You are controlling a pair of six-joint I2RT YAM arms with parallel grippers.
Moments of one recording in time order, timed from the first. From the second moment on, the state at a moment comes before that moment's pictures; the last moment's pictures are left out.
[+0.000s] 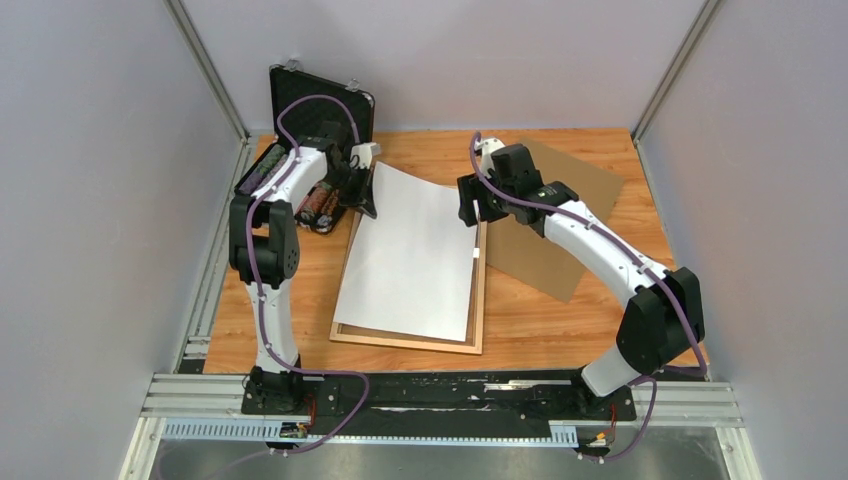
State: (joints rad) left arm -0.17 2.11 1.79 -0.95 0.52 0.08; right arm 0.51 1.55 1.33 -0.49 -0.07 0.12
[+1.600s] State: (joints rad) left arm -0.20 2.12 1.76 -0.93 0.48 0.00; right arm 0.47 1.53 1.31 -0.48 -0.11 0.12
